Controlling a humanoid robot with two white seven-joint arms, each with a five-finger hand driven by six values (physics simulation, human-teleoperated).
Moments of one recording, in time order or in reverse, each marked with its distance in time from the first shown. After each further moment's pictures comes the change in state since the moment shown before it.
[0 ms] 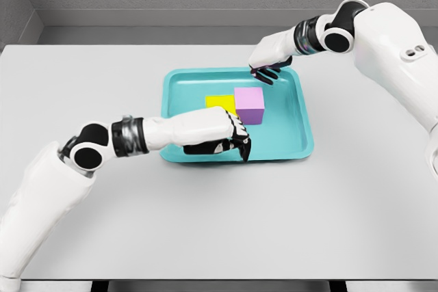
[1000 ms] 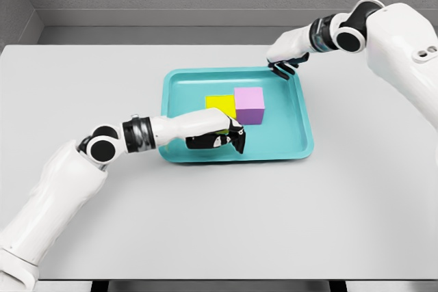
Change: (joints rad) left arm -0.049 -0.067 -0.015 0.273 0.024 0.000 0.000; right arm 0.002 -0.036 0.005 0.017 0.027 0.078 0.000
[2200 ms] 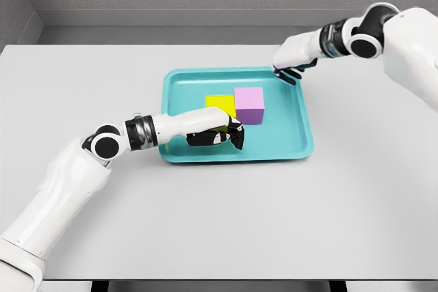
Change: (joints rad) left arm -0.023 -0.027 0.002 0.087 0.001 0.000 0.000; right arm 0.021 -0.116 0.015 -0.176 -0.004 -0.012 0.000
